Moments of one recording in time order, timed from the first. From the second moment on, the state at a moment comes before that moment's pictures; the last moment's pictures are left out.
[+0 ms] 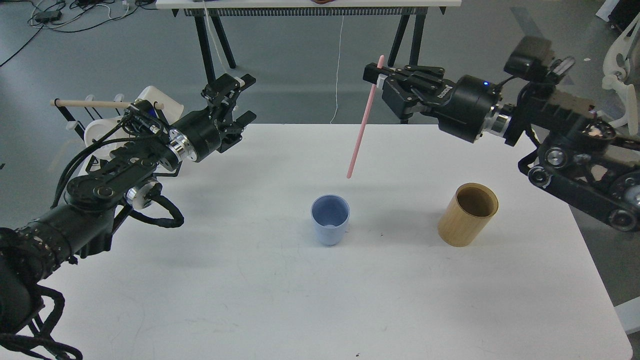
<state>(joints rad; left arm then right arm) -0.87 0.27 -0.38 -0.57 0.56 -0.36 -0.49 1.05 -0.58 0.26 1.31 -1.57 -0.15 0.39</state>
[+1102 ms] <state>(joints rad) -0.85 0.27 -0.38 -0.57 0.56 -0.36 -0.49 1.04 -0.37 0.02 1.10 -1.60 -0.21 0.39</state>
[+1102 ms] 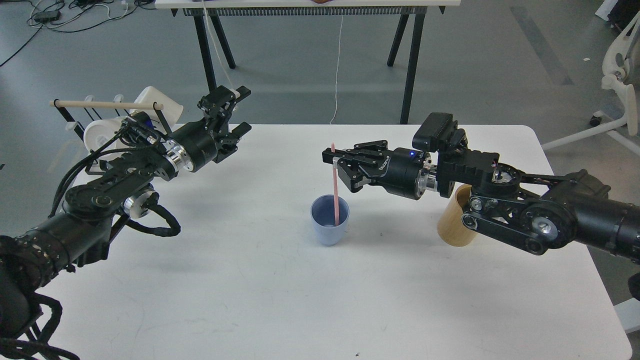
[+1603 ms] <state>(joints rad) -0.84 0.27 -0.38 -0.57 0.56 -0.36 -0.49 1.02 -0.37 0.04 1.10 -1.59 -0.28 0.39</state>
